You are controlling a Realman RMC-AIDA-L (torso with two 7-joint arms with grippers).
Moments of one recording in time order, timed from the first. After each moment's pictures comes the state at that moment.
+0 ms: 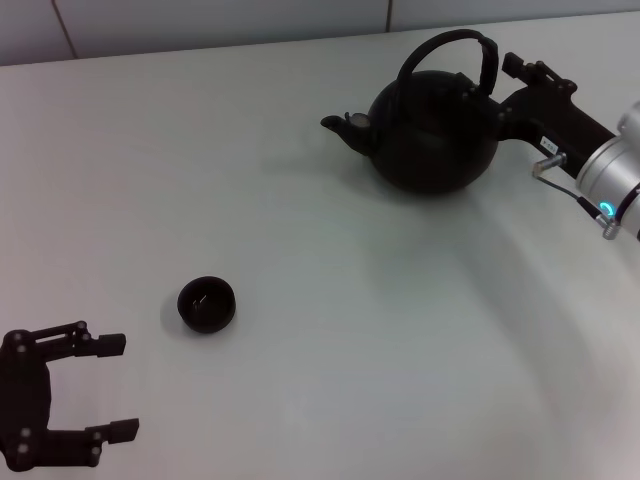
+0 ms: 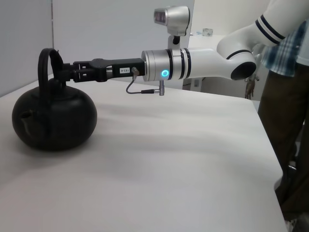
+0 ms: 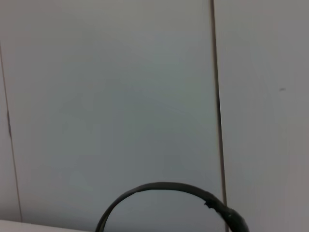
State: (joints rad) left arm -0.25 -1.96 0.95 0.82 1.90 1.83 -1.14; right arm 0.55 2.09 -0.65 -0.15 -1.17 -1.06 0.59
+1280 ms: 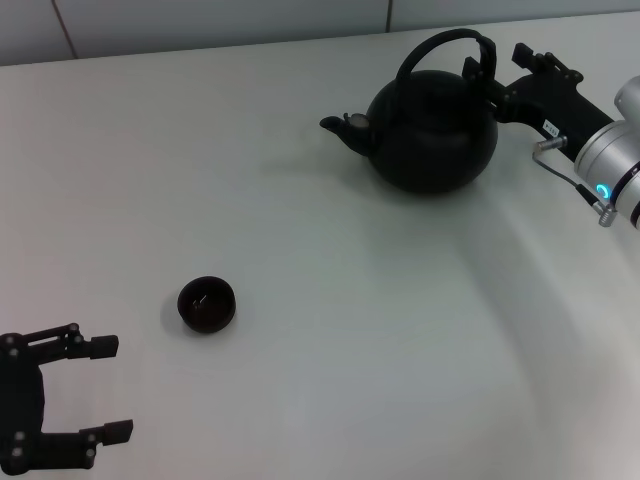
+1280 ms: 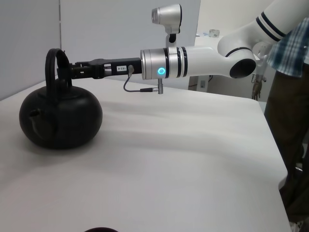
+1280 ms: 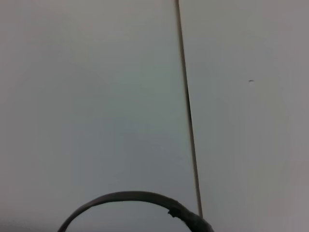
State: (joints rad) left arm -0.24 -1.96 0.93 0.82 1.90 1.83 -1.13; right arm 0.59 2.09 -0.64 -0.13 -1.09 -0.98 0.59
